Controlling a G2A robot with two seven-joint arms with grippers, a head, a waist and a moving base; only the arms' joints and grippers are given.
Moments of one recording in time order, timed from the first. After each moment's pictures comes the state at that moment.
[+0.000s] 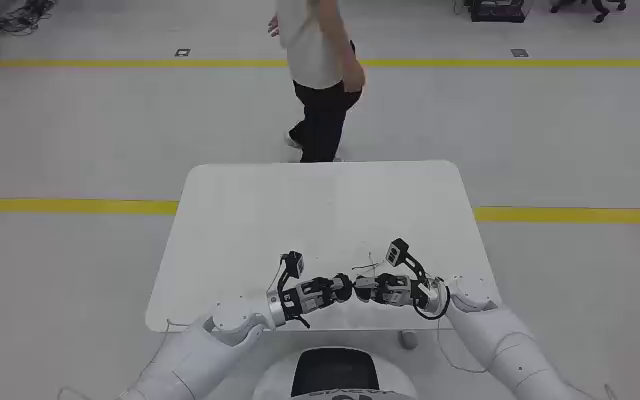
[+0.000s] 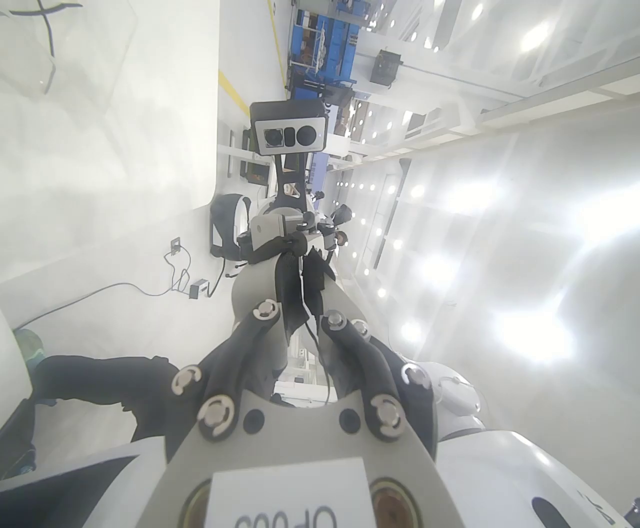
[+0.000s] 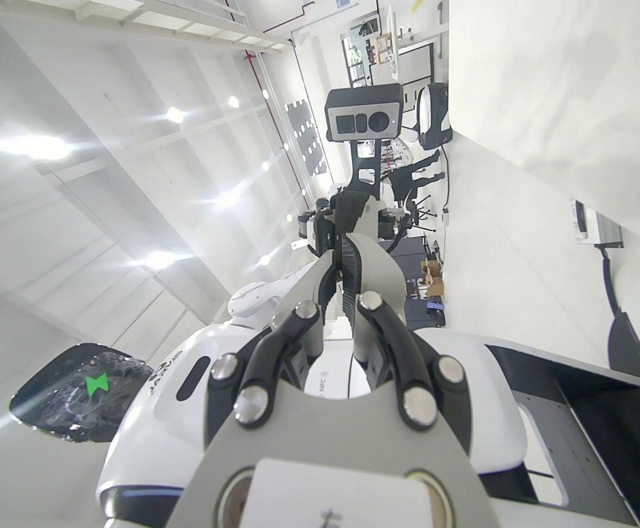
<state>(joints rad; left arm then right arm) 1.47 -1.08 -0.83 -1.50 -0.59 -0.19 -0.63 -1.40 -1.13 1.05 -1.16 0.69 -0.20 1.25</state>
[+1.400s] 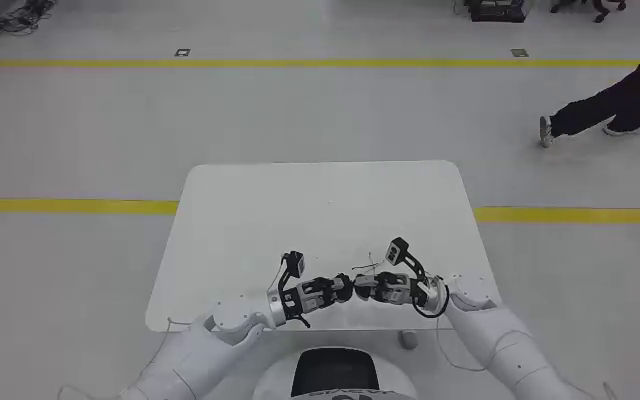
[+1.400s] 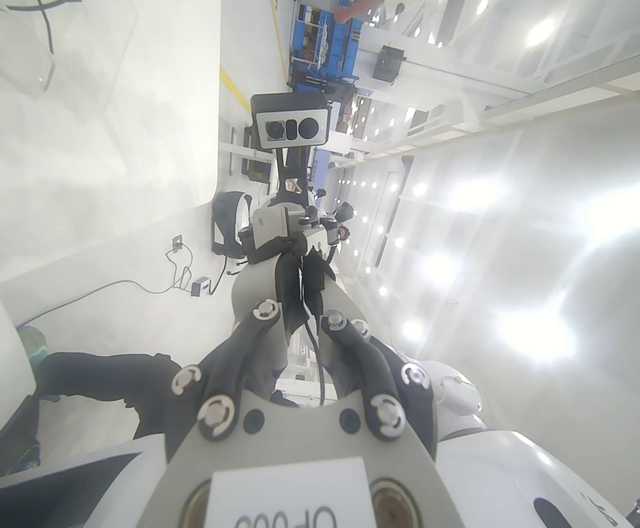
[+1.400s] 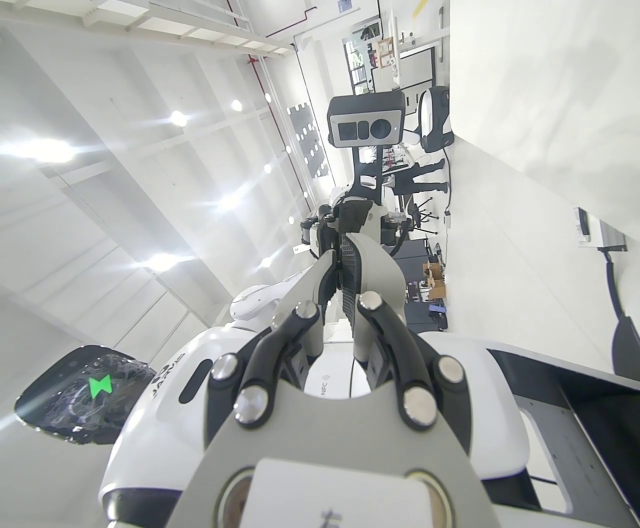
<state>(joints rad) 1.46 -1.08 -0.82 -1.49 -0.59 -0.19 -0.64 -1.39 -1.13 1.04 -1.14 0.70 -0.20 1.24</state>
